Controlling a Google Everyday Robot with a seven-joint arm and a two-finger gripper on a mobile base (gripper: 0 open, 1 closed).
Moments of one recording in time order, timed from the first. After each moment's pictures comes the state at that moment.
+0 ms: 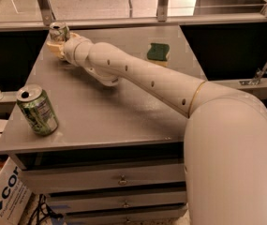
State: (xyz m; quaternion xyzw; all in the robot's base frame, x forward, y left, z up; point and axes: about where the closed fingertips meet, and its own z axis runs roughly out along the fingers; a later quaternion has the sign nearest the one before) arm 0.806 0.252 0.876 -0.31 0.66 0.25 0.64
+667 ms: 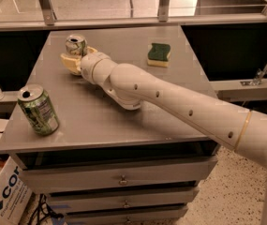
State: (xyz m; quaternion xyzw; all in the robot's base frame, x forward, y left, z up) arm 0.732 0.181 0.873 -0.26 0.67 0.27 0.64
